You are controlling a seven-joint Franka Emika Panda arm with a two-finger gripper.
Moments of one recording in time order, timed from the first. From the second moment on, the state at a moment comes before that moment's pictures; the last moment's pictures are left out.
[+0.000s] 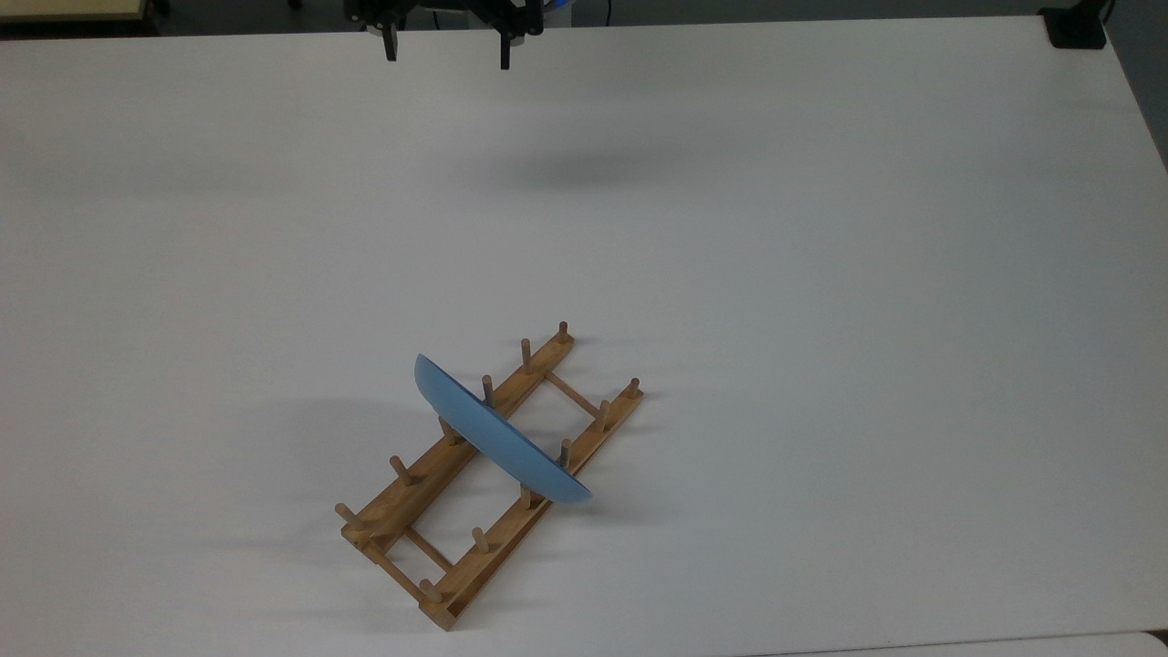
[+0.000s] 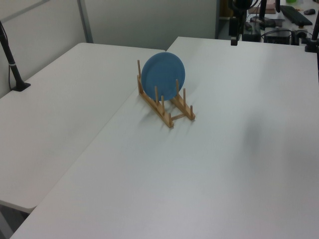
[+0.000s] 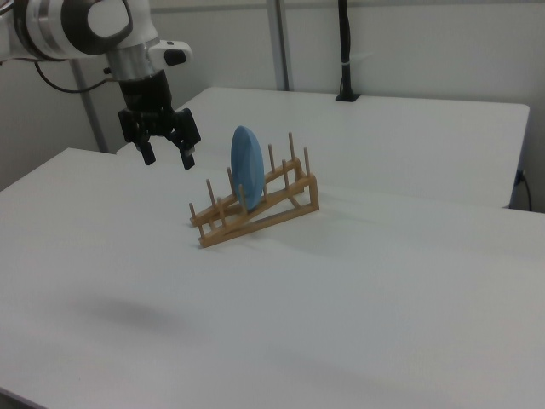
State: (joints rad) arm 0.09 0.03 -0.06 -1.60 -0.09 1.62 0.02
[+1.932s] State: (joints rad) arm 0.07 0.37 -0.06 -1.57 -0.16 2.44 0.07
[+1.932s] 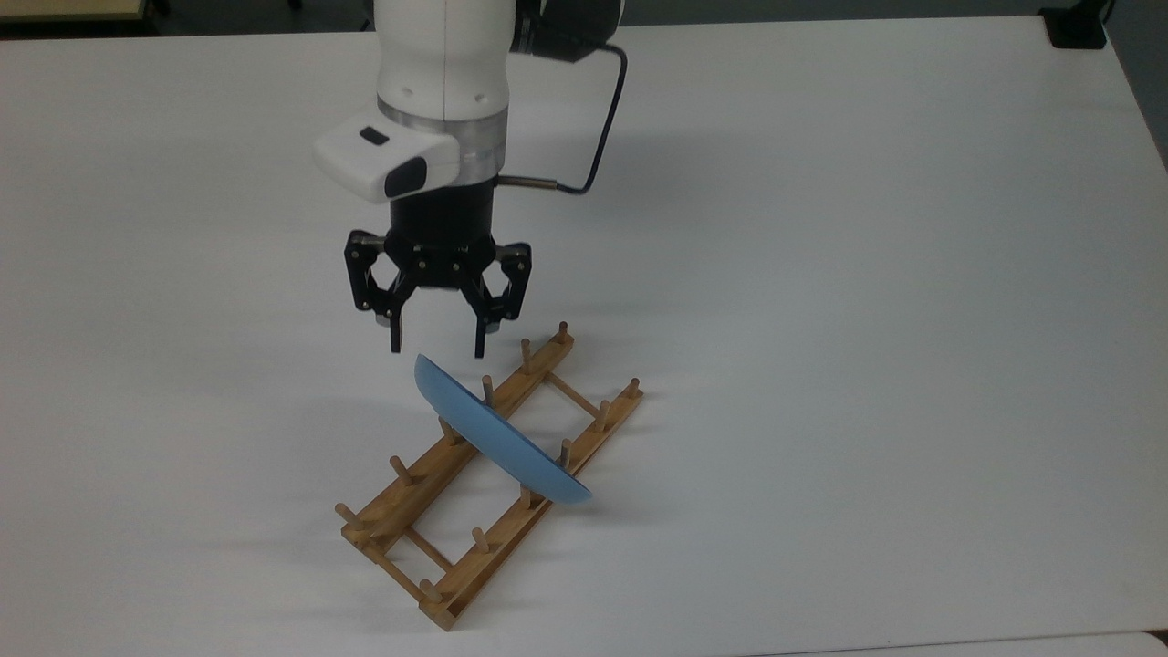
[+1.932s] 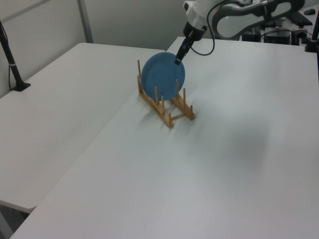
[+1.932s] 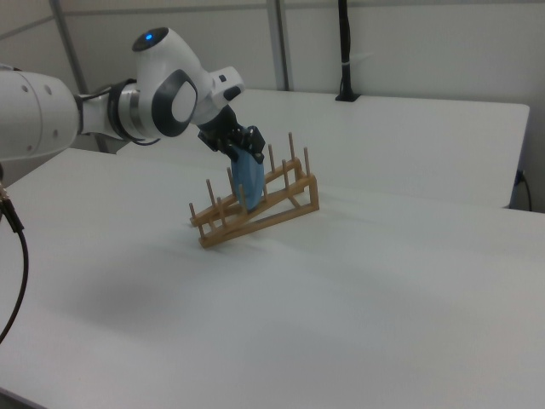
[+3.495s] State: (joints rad) arm 0.07 0.41 -0.08 -1.53 -0.23 2.48 0.10
